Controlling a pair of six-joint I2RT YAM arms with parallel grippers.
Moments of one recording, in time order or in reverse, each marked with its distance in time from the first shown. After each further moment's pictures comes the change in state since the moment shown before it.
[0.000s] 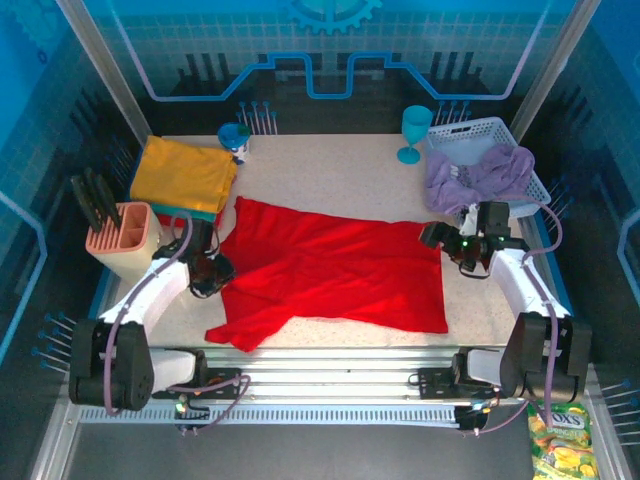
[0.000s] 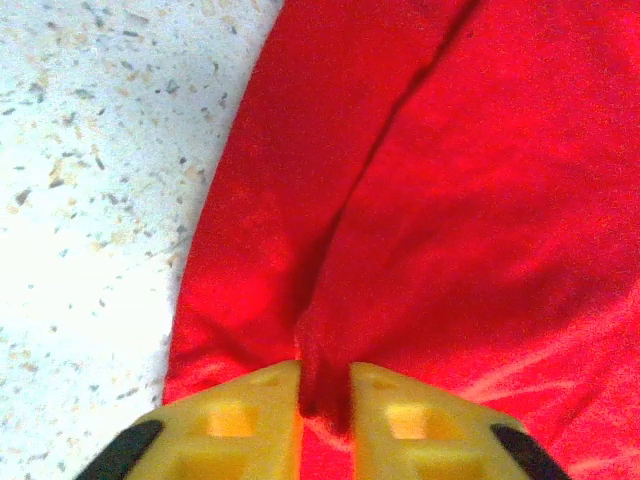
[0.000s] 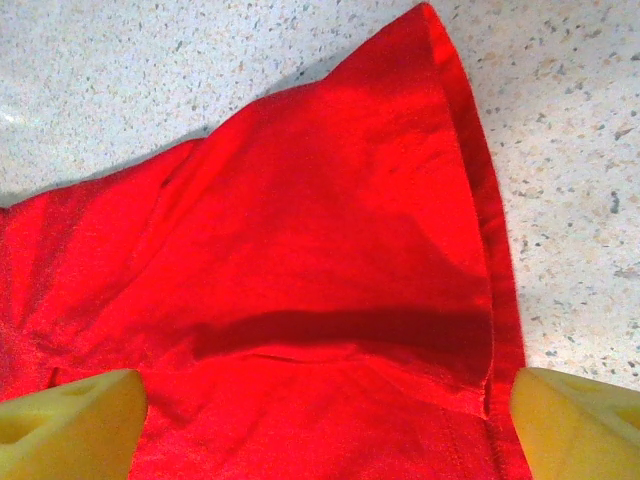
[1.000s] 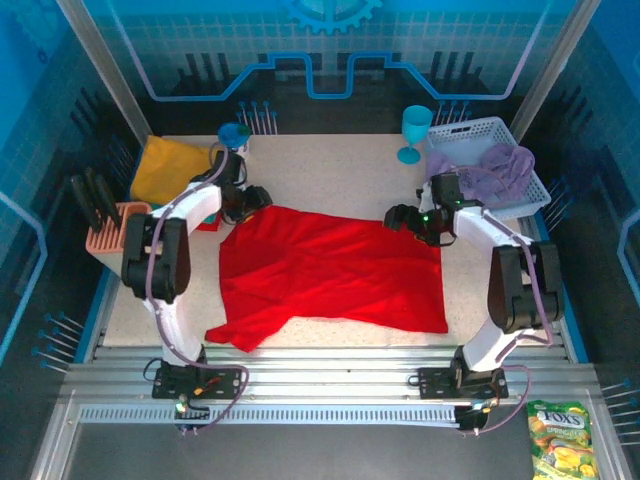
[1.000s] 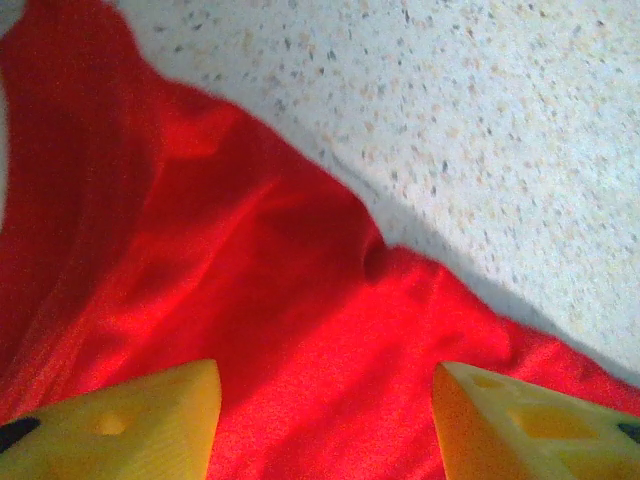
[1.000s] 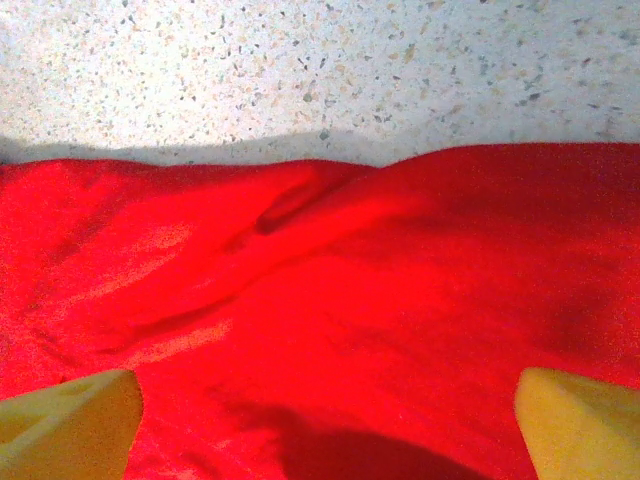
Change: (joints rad) left arm -0.049 0.737 0.704 0.184 0.098 0.105; right arm 0.239 0.423 0.304 0.035 0.018 0.031
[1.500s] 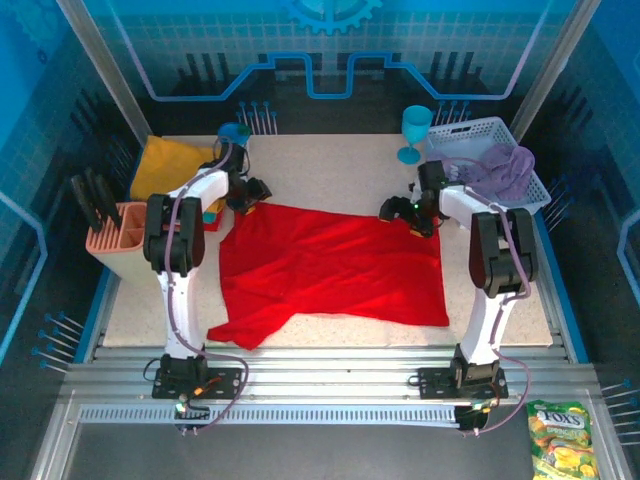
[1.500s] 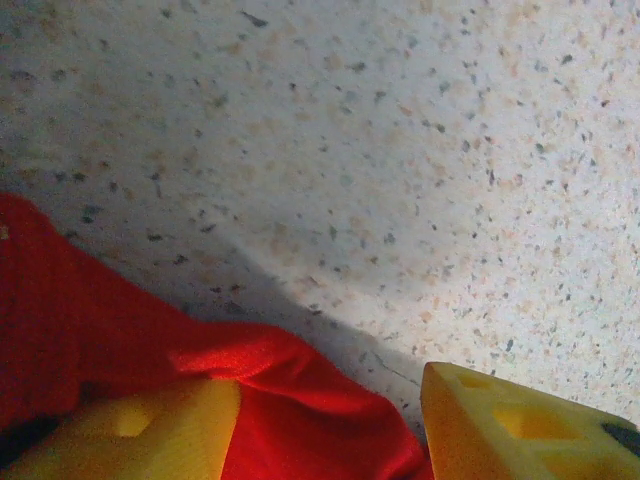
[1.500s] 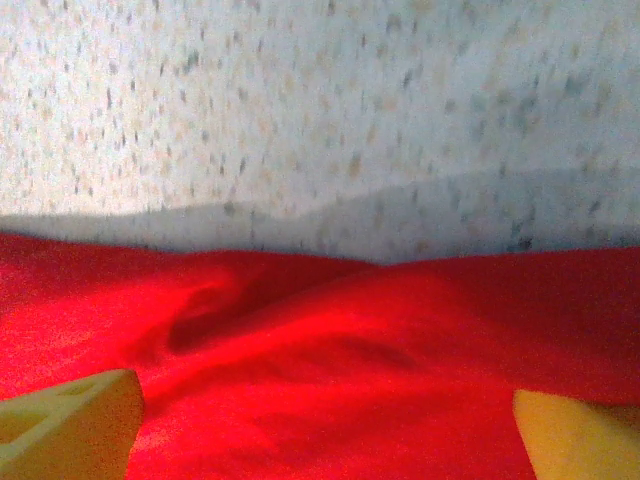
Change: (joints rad) left arm 0.041 0.267 0.283 -0.084 -0.012 -0.026; right arm 0.003 0.292 0.280 -0.113 0.063 0.008
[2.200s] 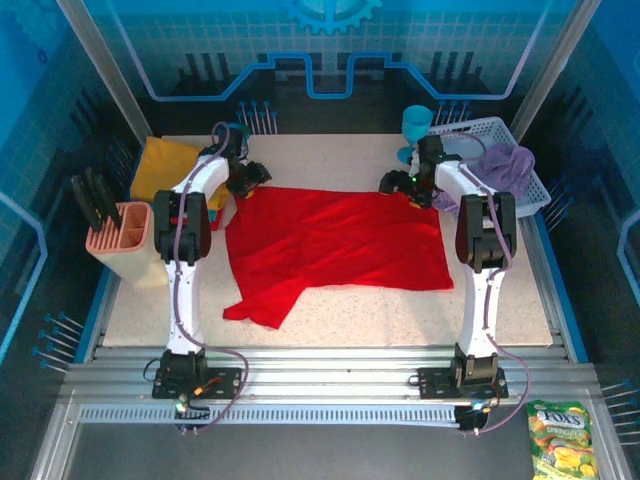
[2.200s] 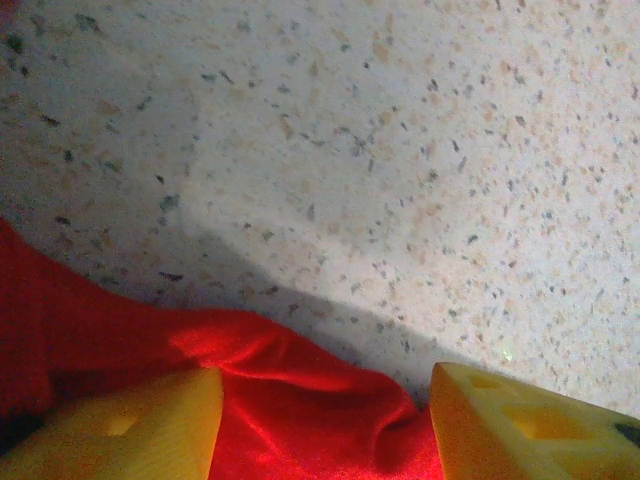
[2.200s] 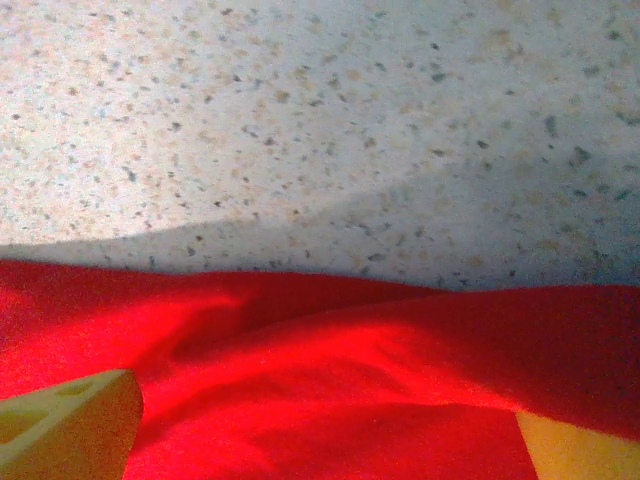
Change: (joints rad) left arm 0.022 0.175 0.316 -0.100 0.035 0.010; right arm -0.034 0.256 0.406 -0.084 -0.010 -0.083
